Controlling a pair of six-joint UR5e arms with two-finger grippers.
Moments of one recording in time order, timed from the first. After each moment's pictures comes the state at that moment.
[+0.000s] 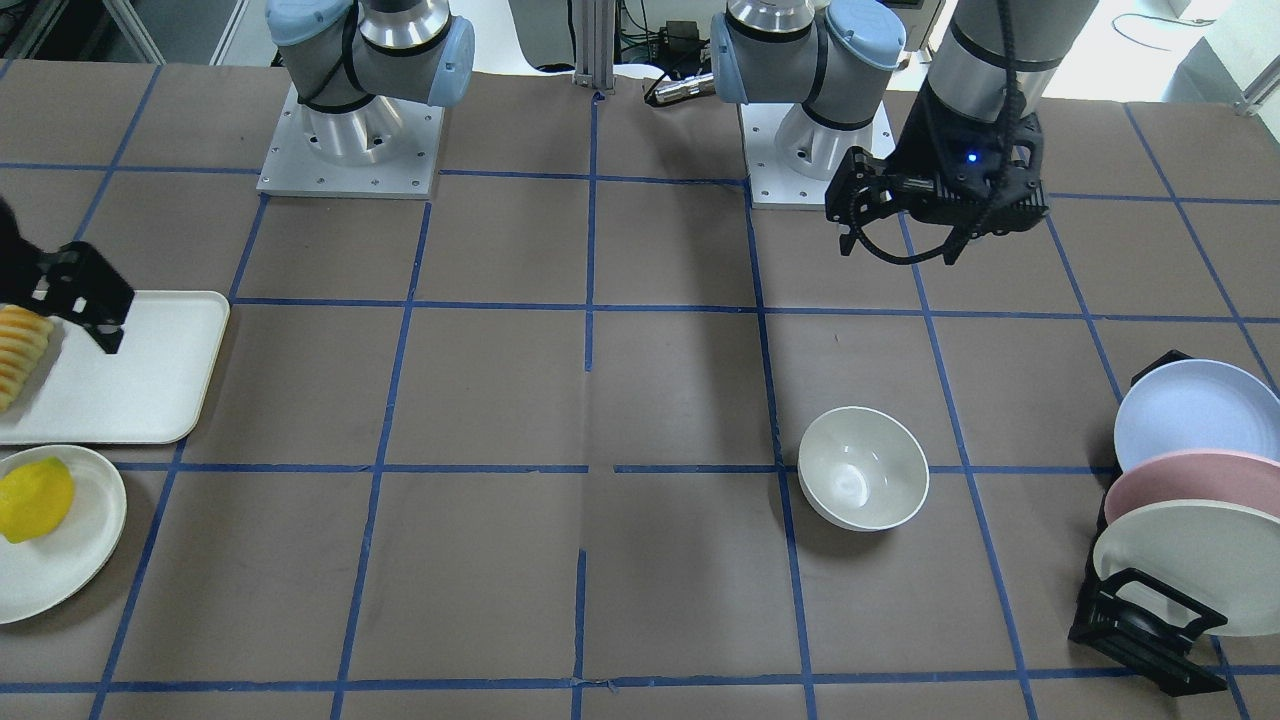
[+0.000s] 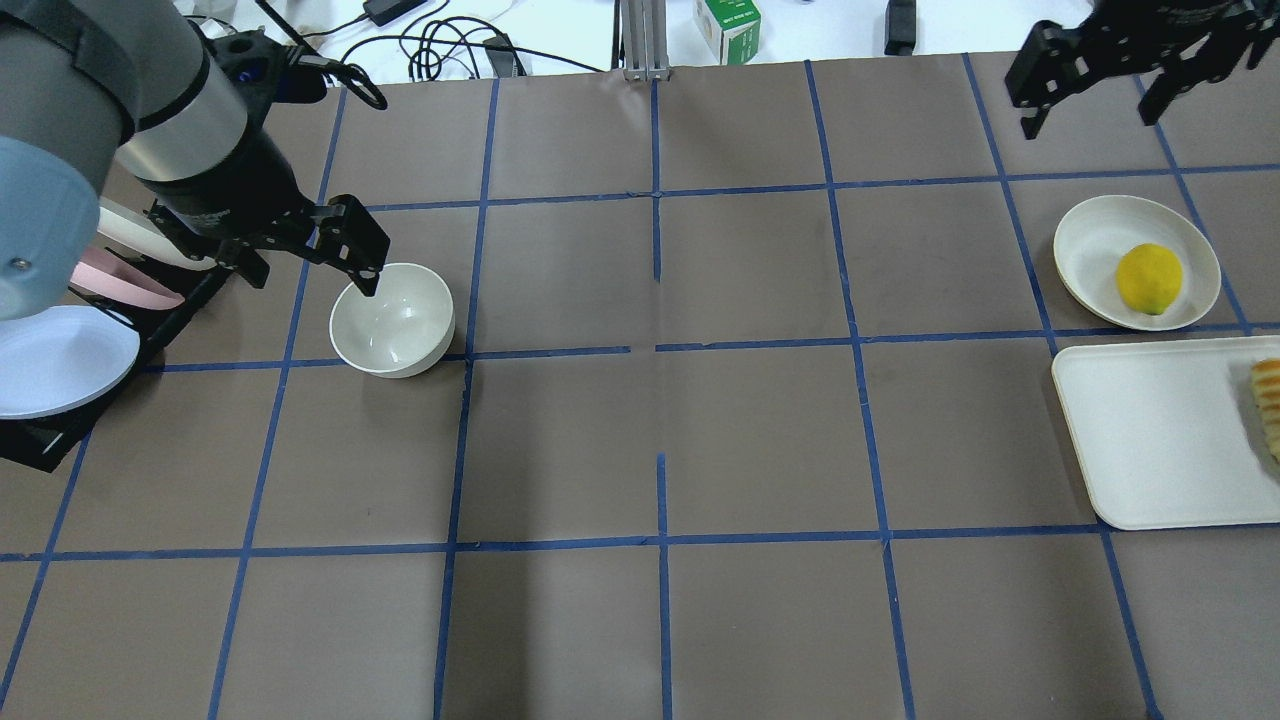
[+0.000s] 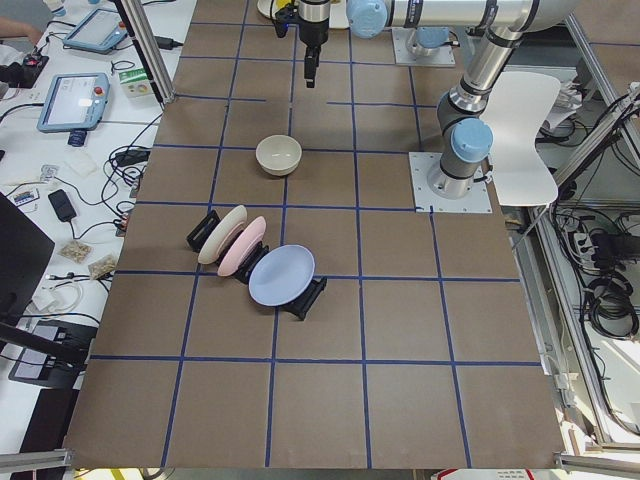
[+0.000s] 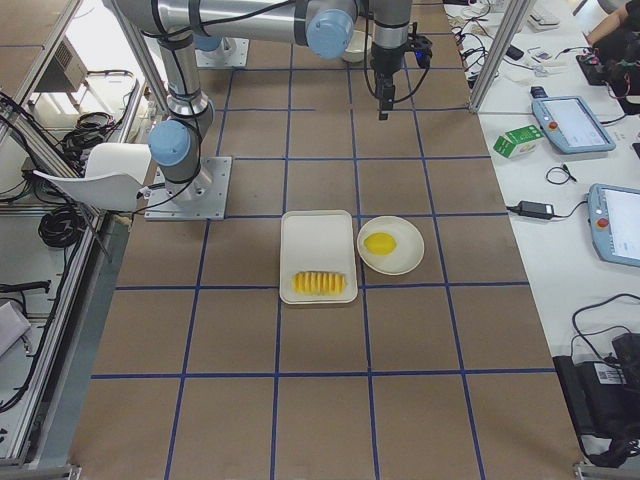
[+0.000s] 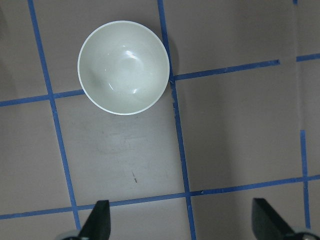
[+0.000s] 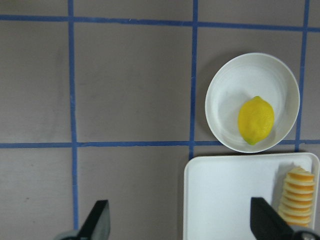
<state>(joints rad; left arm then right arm) -1.49 -1.50 -1.66 -1.53 1.59 0.17 1.32 -1.39 1.37 -1.60 -1.66 -0.29</state>
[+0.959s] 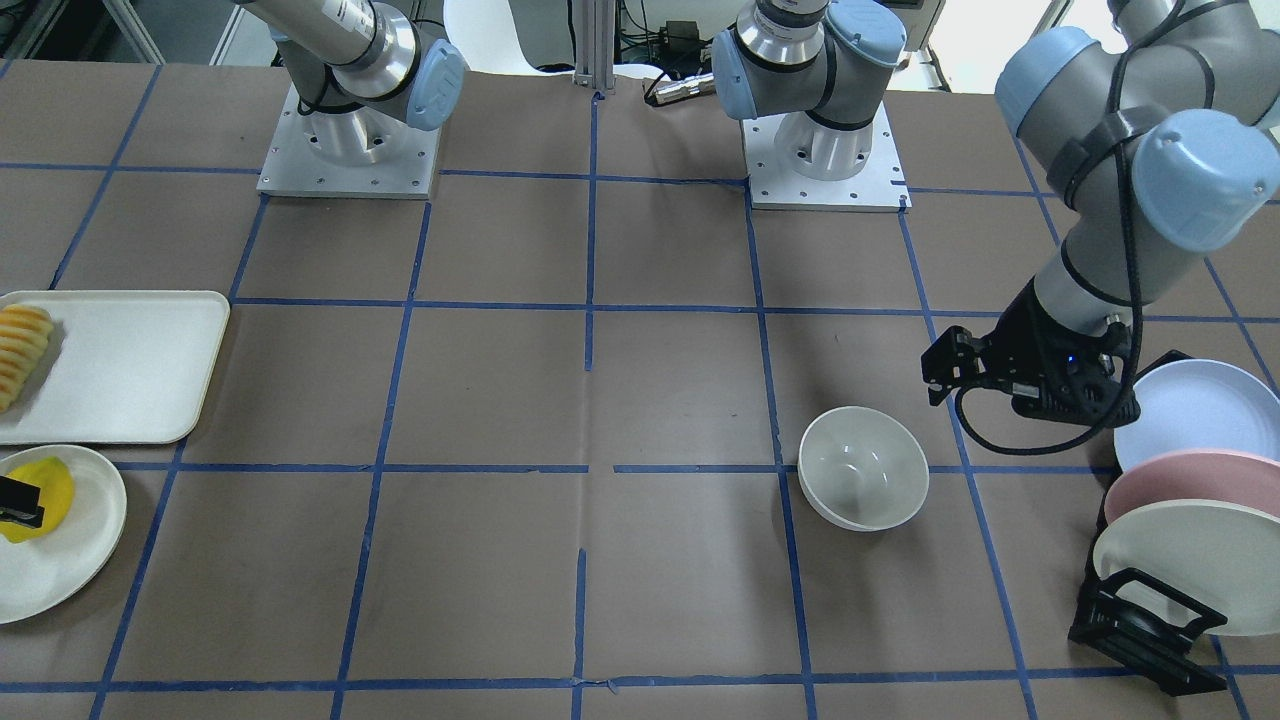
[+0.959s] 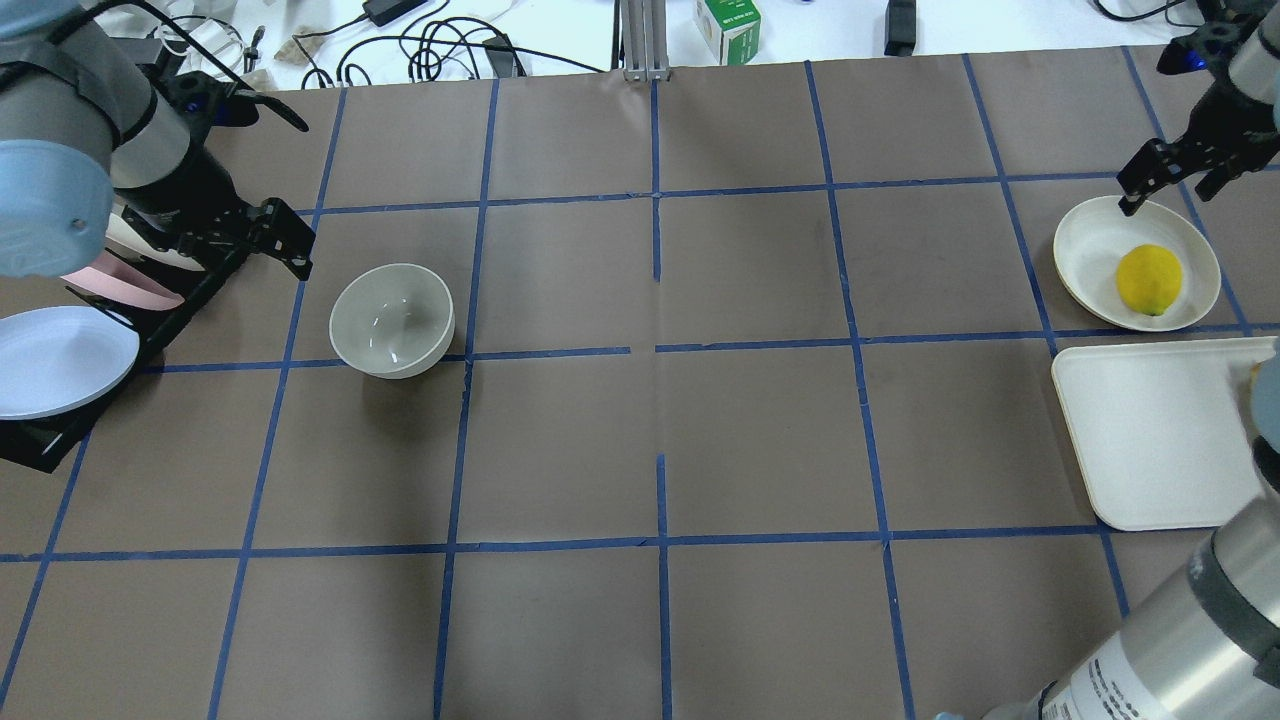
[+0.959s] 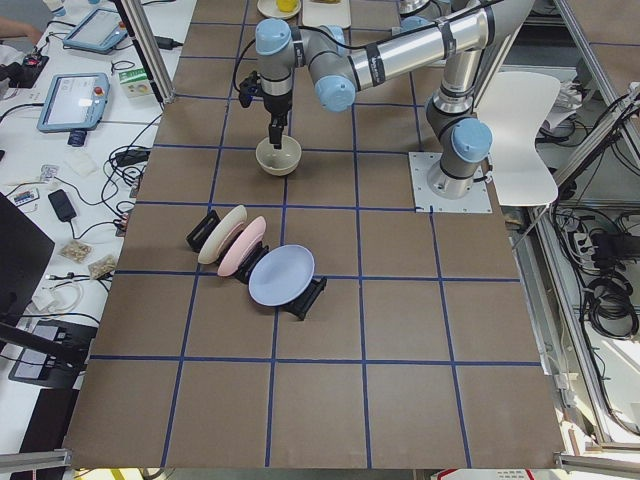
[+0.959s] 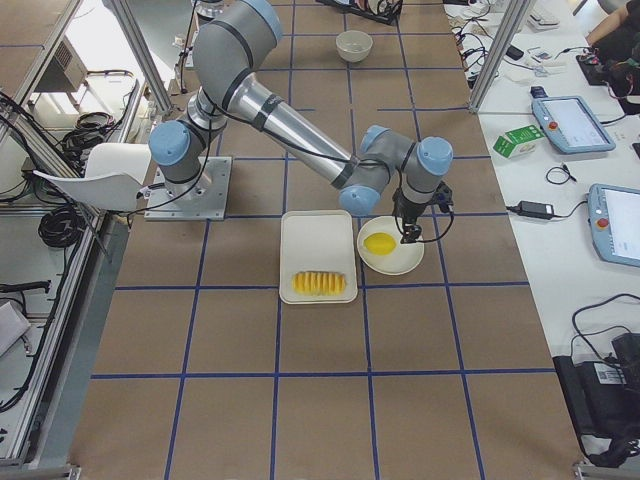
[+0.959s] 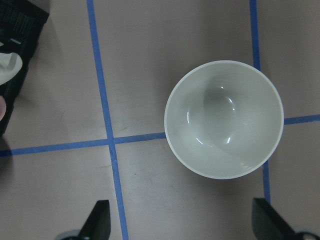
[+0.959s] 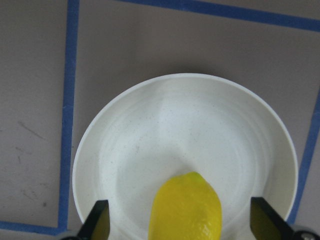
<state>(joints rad) -1.32 -1.77 -1.72 -1.19 1.58 0.42 1.07 -0.98 1.43 -1.97 -1.61 -0.64</state>
